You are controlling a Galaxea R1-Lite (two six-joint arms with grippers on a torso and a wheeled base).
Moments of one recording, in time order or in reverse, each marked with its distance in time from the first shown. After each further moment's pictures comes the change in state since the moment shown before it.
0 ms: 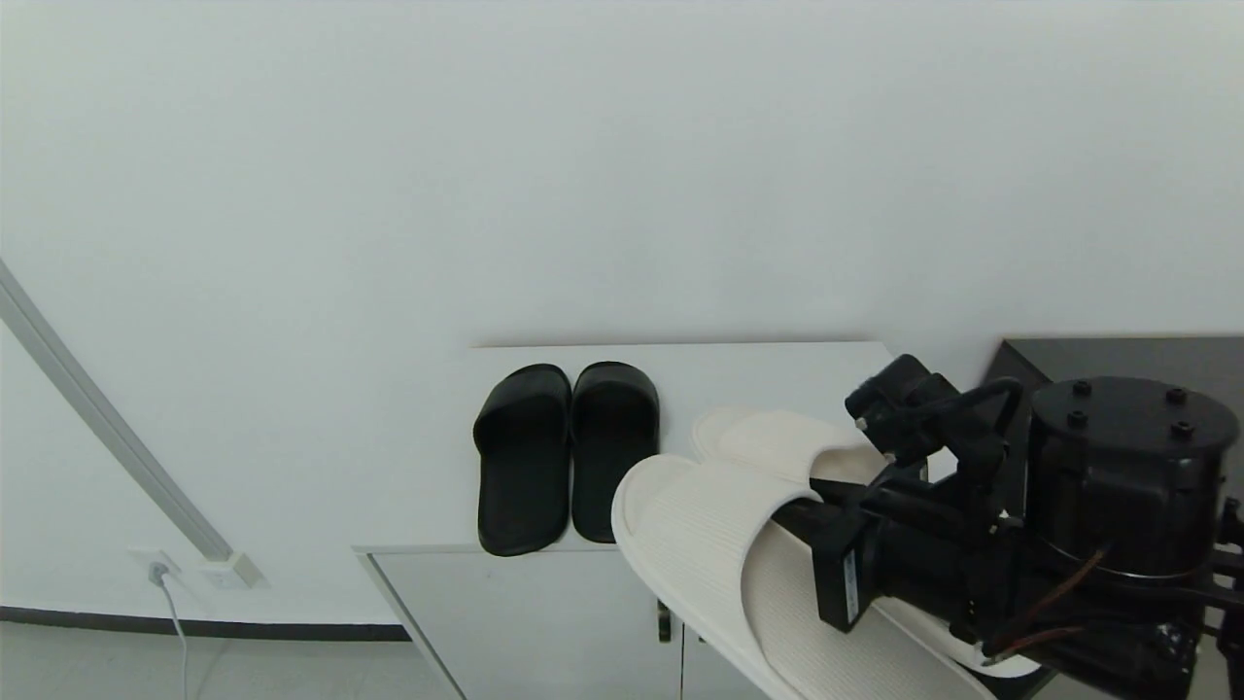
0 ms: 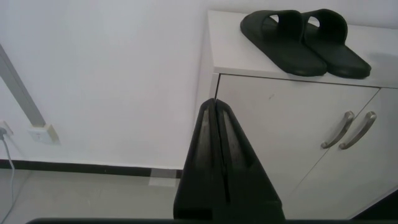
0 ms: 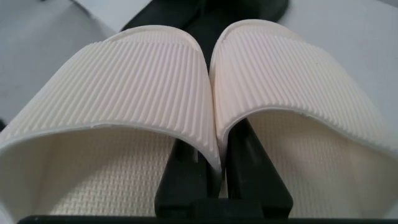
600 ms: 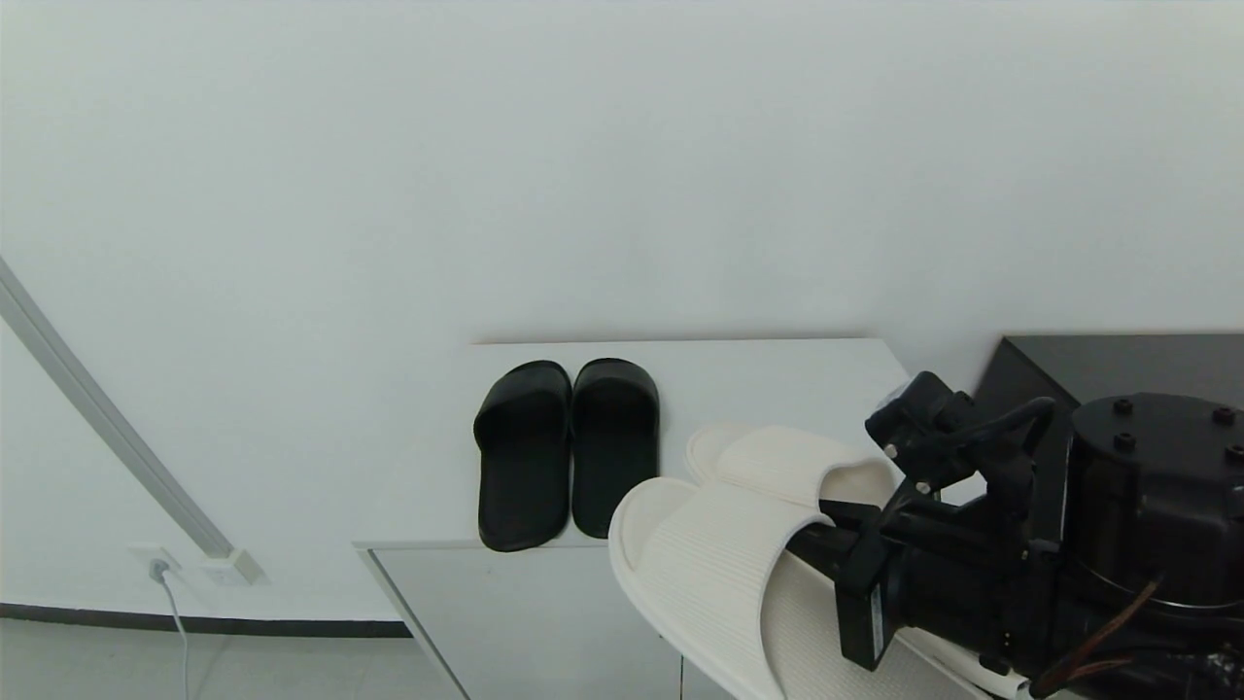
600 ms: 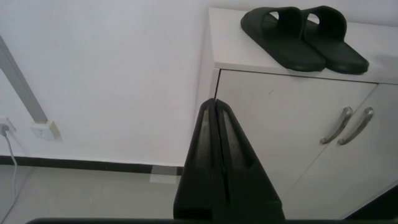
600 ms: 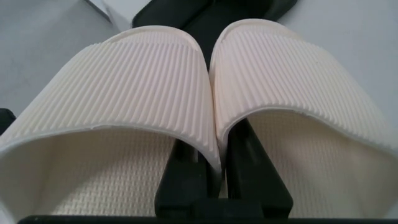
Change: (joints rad) left arm 0.000 0.000 0.000 0.000 0.000 -0.001; right arm 0.013 -0.040 0.043 -0.003 0.039 -0.003
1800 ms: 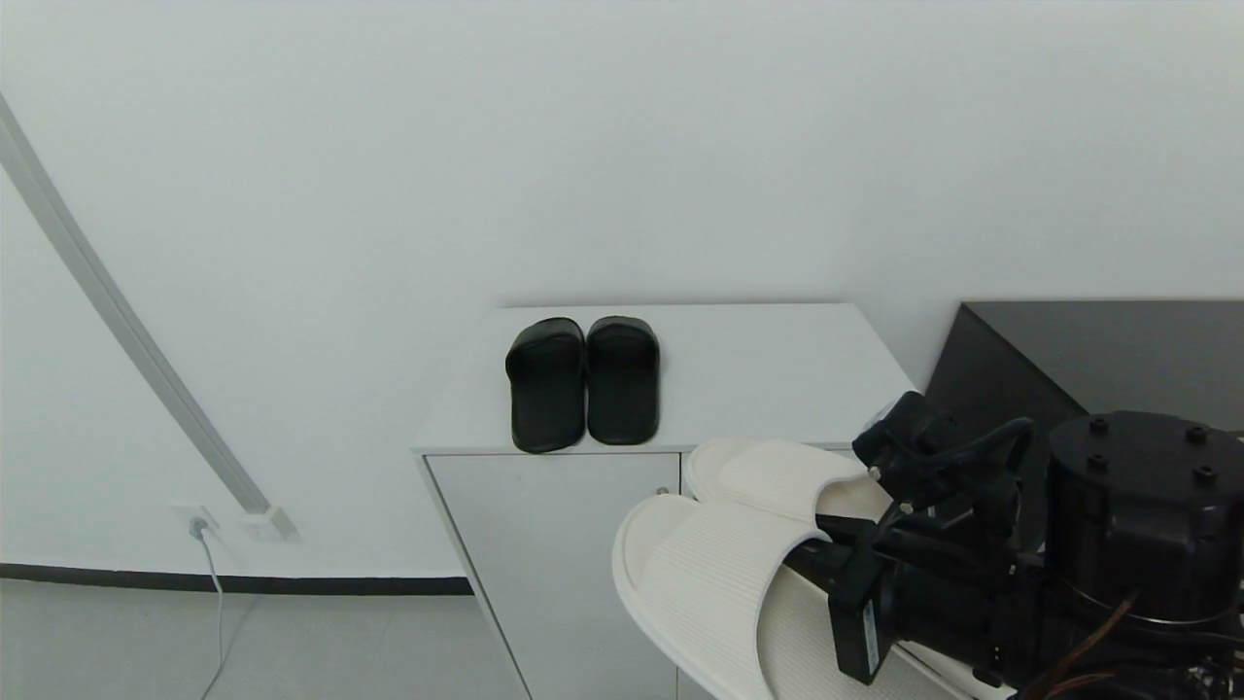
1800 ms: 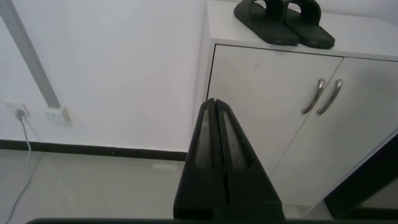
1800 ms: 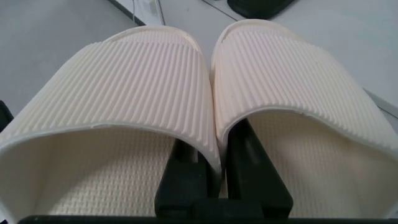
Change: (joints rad) left arm 0.000 0.000 0.000 0.000 0.000 0.000; right arm -0.001 0.020 0.017 -0.004 -0.004 -0.005
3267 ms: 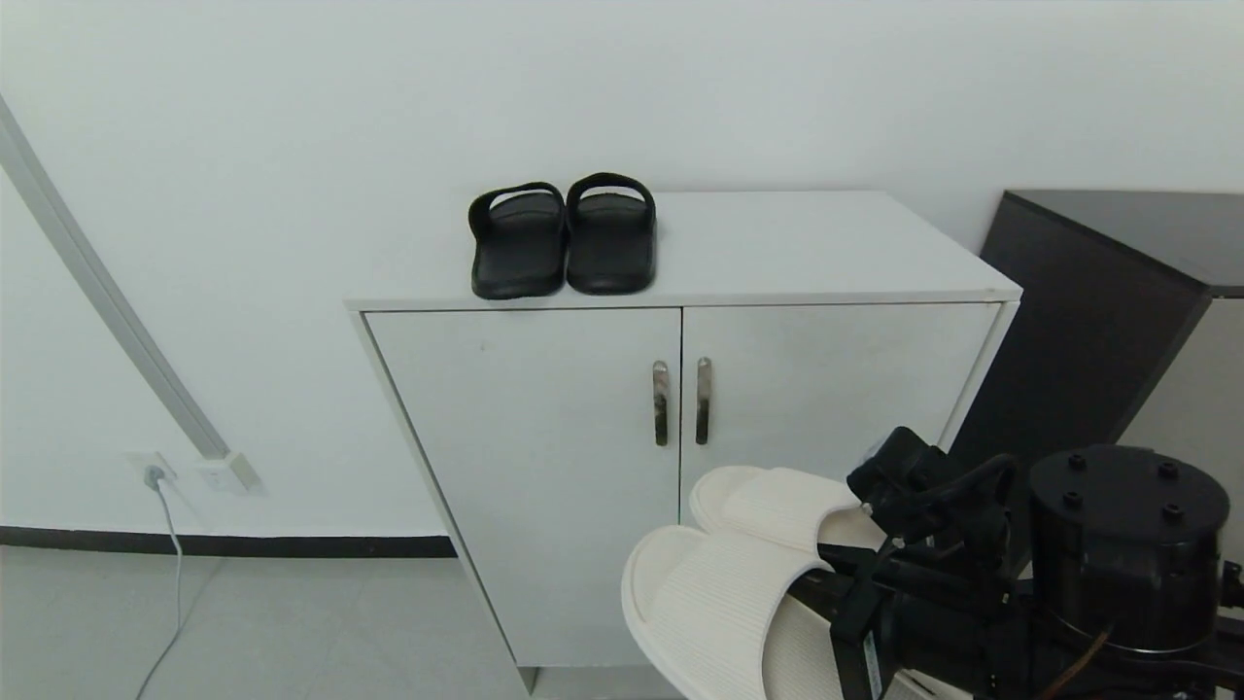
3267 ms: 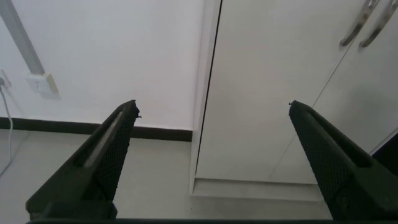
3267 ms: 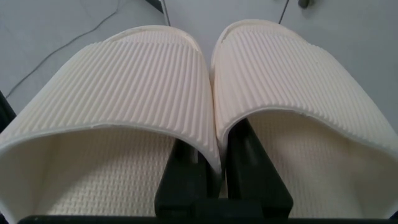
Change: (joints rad) left arm 0.000 0.000 0.000 0.000 0.000 0.003; right arm -0.004 0.023 0.061 -0.033 0.010 0.008
